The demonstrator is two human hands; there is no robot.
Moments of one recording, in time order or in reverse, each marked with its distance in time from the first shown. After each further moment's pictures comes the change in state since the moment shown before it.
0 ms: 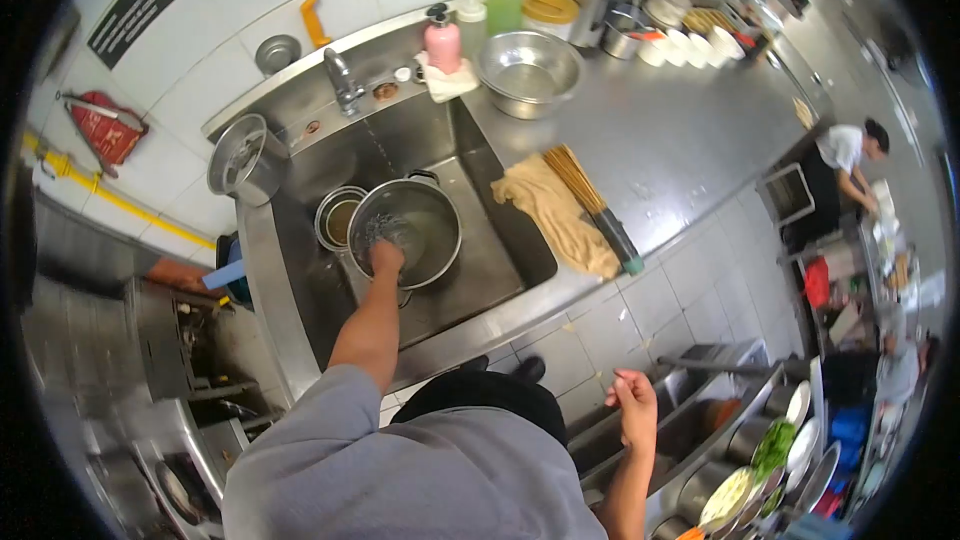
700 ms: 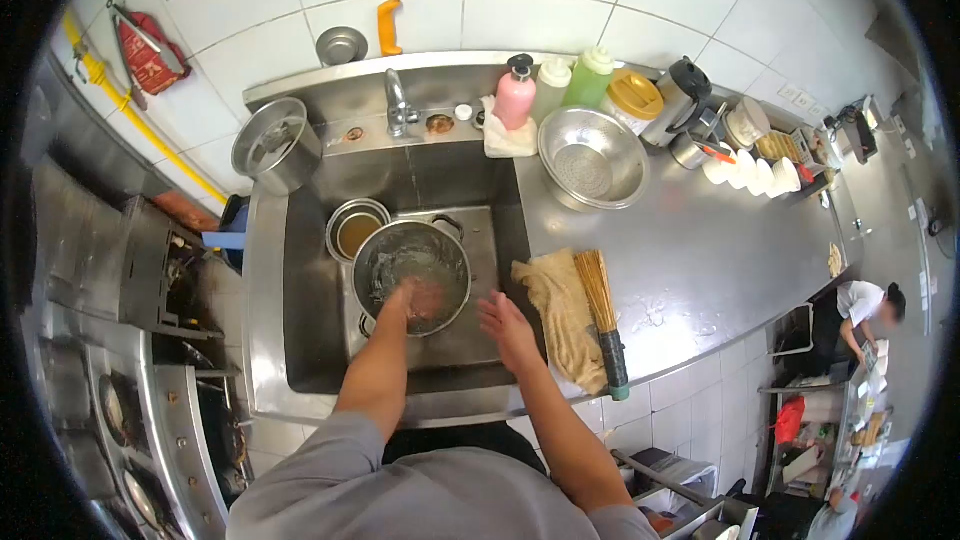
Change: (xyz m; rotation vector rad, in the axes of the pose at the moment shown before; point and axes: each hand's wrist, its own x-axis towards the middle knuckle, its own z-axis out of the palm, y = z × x) left_hand 0.012 0.028 0.048 -1.712 -0.625 -0.564; right_hand 0.256 -0.033 0.260 0.161 -0.684 0.298
